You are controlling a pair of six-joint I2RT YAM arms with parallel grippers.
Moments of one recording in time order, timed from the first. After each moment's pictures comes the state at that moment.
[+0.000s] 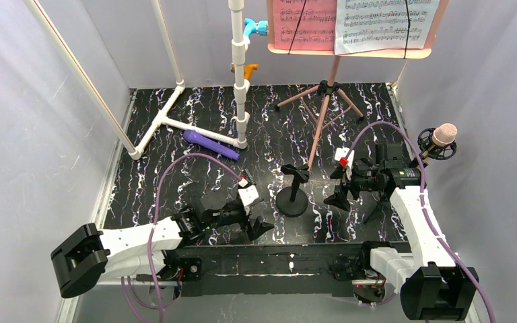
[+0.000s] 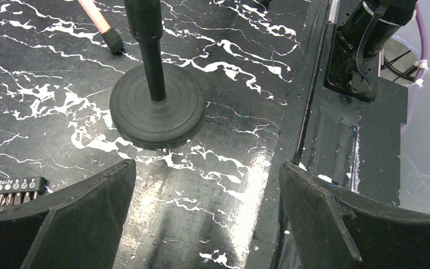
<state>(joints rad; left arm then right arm) -1.02 1.01 0.34 0.40 0.22 -0.03 0.04 0.98 0.80 -0.89 -0.95 -0.96</state>
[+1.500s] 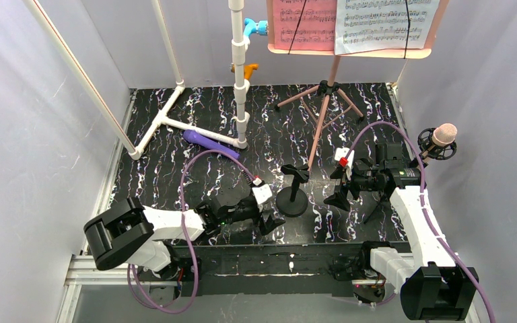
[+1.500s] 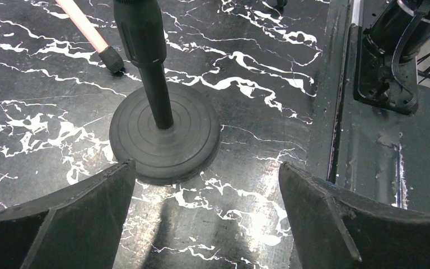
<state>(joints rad) -1.02 1.36 0.38 0.74 0.23 0.02 0.04 0.98 0.80 -0.89 -0.95 -0.96</state>
